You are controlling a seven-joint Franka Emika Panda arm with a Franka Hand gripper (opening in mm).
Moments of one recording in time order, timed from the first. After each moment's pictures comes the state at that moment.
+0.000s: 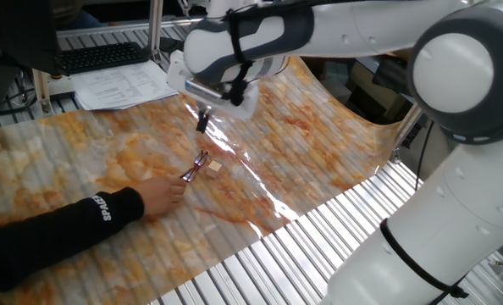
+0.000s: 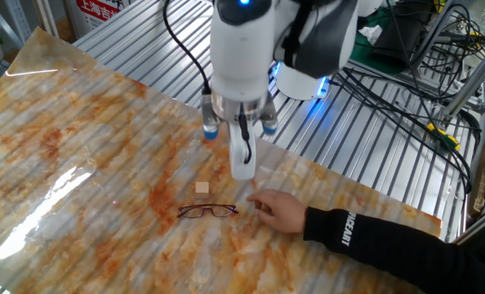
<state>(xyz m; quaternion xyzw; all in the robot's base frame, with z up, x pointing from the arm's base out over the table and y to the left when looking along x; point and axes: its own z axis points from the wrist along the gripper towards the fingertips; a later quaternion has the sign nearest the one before) 0.499 0.036 0.241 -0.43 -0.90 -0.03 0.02</state>
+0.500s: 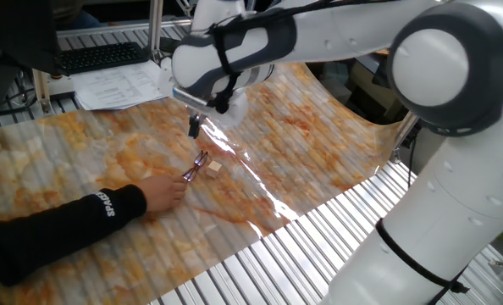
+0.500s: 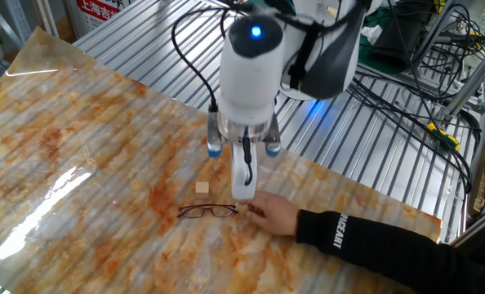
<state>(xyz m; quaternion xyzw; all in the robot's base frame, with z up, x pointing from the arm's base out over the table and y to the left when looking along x) 0.512 0.056 0.201 -0.47 -0.88 -0.01 0.00</state>
